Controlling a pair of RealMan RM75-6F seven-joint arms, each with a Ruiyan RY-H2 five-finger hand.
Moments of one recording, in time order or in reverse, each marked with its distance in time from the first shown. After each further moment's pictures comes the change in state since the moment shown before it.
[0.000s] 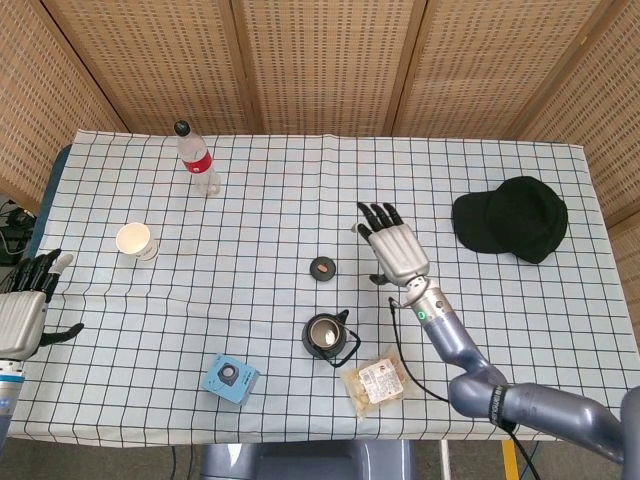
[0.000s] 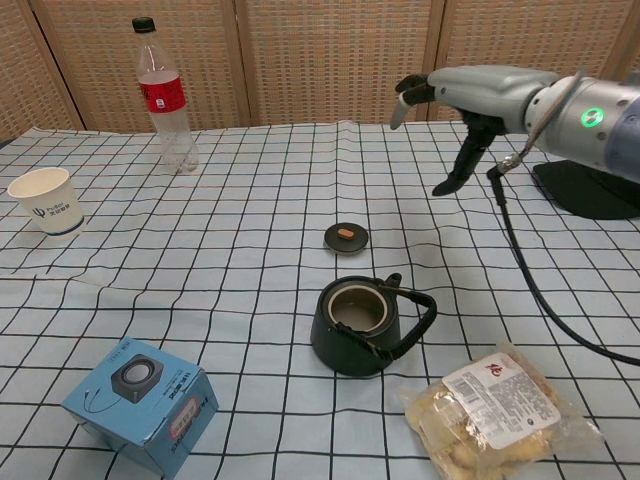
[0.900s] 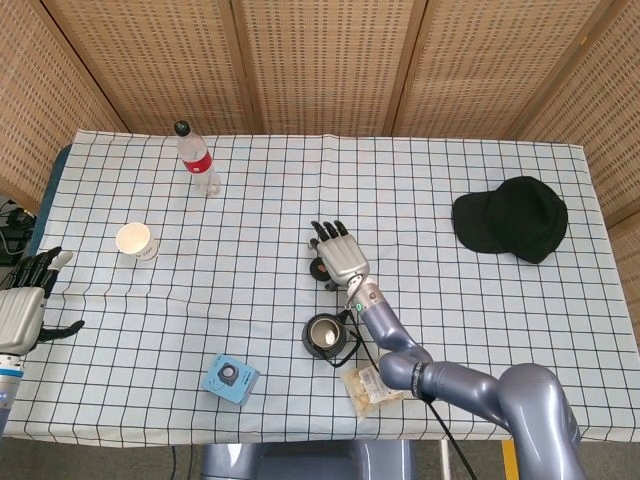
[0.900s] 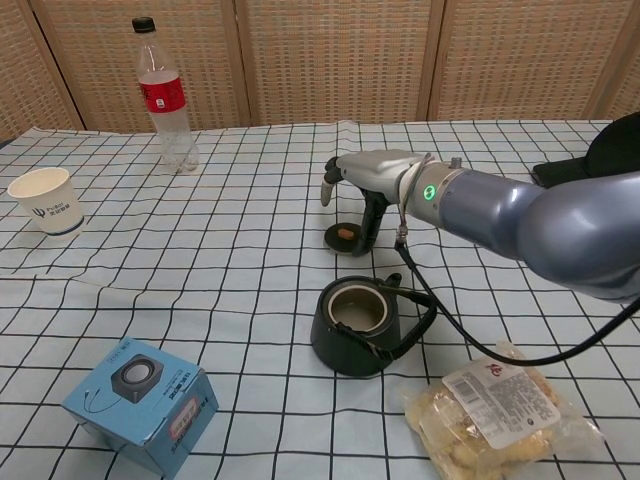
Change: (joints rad) left arm -0.017 0.009 0.000 0.026 -0.009 -0.038 -0.082; right arm 0.232 -0.364 -0.015 0.489 0.155 -0.168 0.028
